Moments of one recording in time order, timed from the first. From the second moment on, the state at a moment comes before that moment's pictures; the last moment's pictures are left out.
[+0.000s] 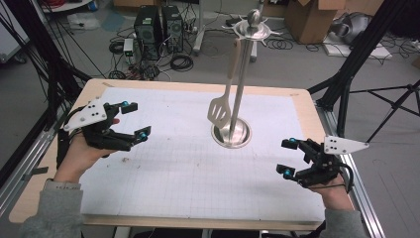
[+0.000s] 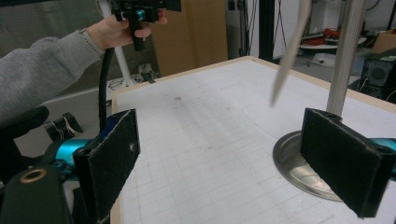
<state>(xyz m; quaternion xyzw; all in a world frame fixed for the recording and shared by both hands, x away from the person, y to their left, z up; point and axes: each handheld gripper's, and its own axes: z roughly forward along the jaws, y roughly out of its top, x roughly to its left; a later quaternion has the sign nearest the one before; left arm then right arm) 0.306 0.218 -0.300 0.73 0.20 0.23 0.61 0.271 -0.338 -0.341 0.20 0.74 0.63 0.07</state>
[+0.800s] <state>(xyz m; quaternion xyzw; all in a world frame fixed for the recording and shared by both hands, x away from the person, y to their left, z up) 0.277 0.243 -0.325 0.71 0.26 0.26 0.60 0.273 -0.336 -0.342 0.20 0.75 0.63 0.07</state>
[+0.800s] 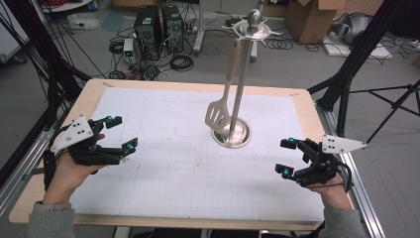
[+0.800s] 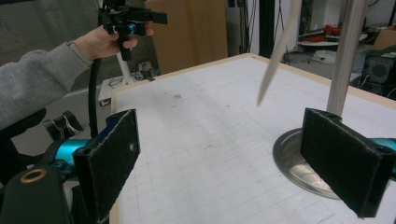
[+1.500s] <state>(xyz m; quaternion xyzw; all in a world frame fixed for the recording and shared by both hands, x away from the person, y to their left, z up) 0.260 0.263 -0.346 0.70 0.30 0.26 0.59 0.275 -0.335 -0.345 0.21 0.74 0.63 0.08</state>
